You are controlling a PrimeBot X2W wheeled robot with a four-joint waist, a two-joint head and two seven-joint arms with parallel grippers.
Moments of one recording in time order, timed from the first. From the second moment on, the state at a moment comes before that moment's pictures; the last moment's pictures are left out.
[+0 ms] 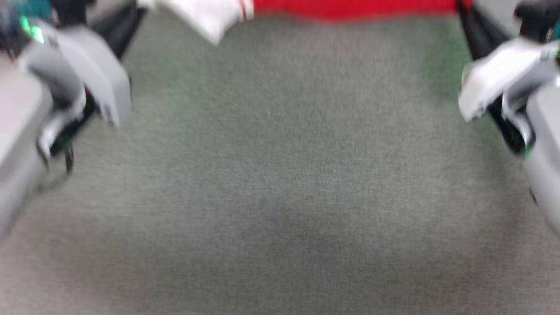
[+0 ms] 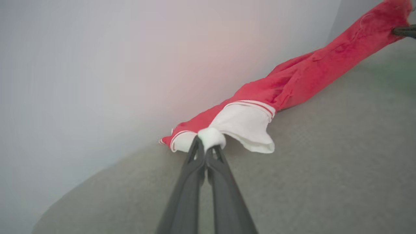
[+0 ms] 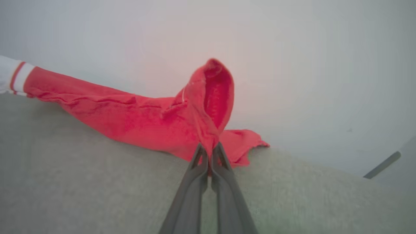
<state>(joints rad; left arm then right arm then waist) -1.22 0.77 -1.01 0.43 -0.90 -0.10 -0.04 -1.07 -0.35 0.54 0.80 0.51 0.13 -0.18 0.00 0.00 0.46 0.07</state>
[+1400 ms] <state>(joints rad) -0.51 1.32 -0.98 -0.56 -1.14 0.63 0.01 0.07 -0.57 0.17 -0.15 0.52 0.13 0.02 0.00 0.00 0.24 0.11</state>
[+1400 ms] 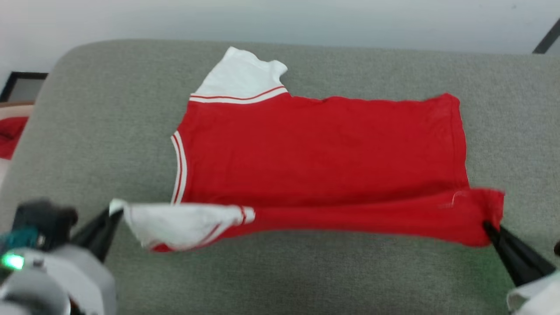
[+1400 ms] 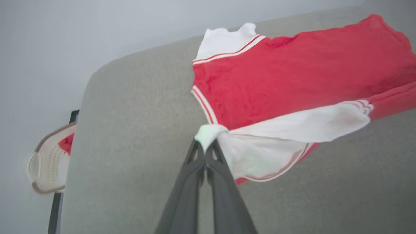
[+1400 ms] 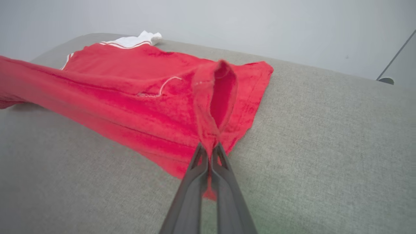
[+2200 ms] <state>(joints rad) -0.88 0.91 -1.05 0.13 -1.07 0.20 0.33 -0.18 -0.49 0.22 -0.03 0.51 0.13 0.28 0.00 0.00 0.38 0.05</state>
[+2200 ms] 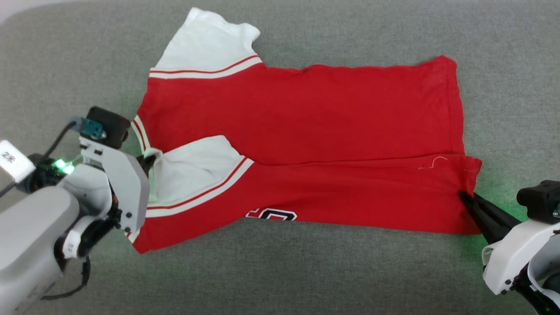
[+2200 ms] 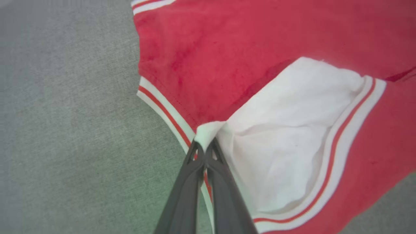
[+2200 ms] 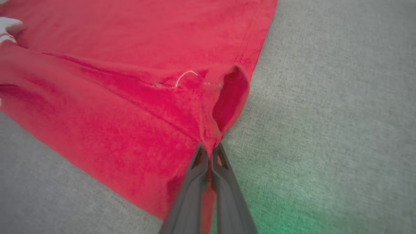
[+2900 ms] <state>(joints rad) -0.78 0.94 -0.99 -0.03 -1.11 0.28 0.16 -0.14 -0.49 0.19 -0.15 0.49 0.13 0.29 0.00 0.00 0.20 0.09</state>
